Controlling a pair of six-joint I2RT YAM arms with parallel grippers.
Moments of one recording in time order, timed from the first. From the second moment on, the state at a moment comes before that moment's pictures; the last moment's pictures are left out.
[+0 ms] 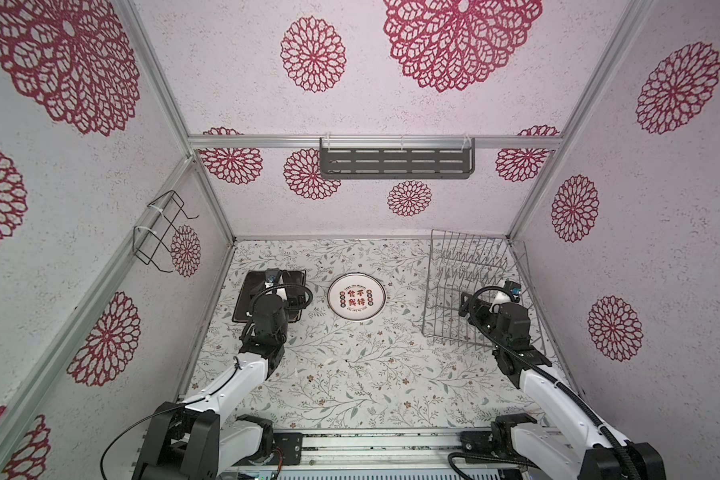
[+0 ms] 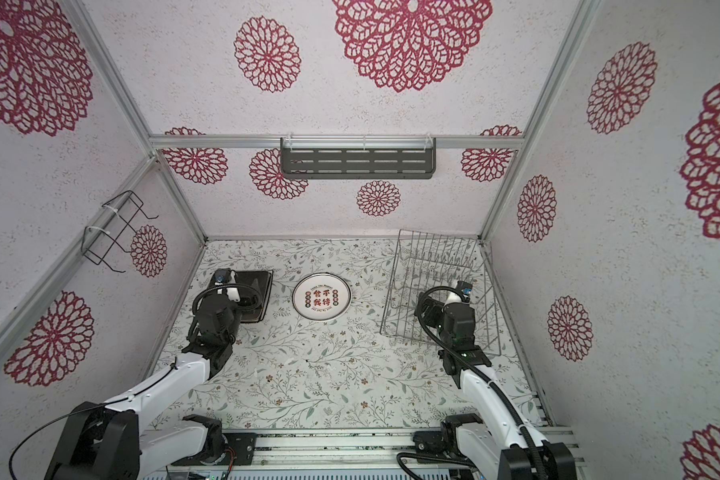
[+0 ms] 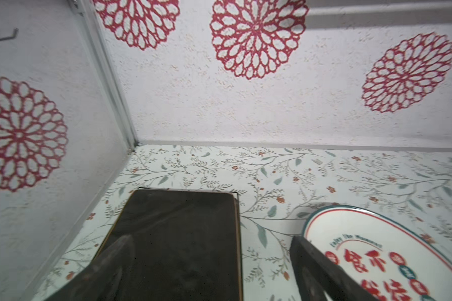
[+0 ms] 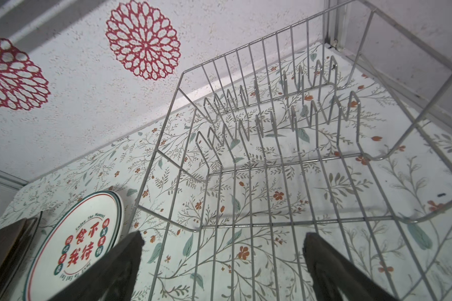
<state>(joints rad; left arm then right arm) -0.22 1.17 0.45 0.55 -0.40 0.02 0.14 0.95 0.45 0.14 0.11 0.45</state>
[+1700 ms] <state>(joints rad) 0.15 1.58 0.30 1.13 -0.19 -0.05 0.07 1.02 0.39 0.31 0.29 0.18</state>
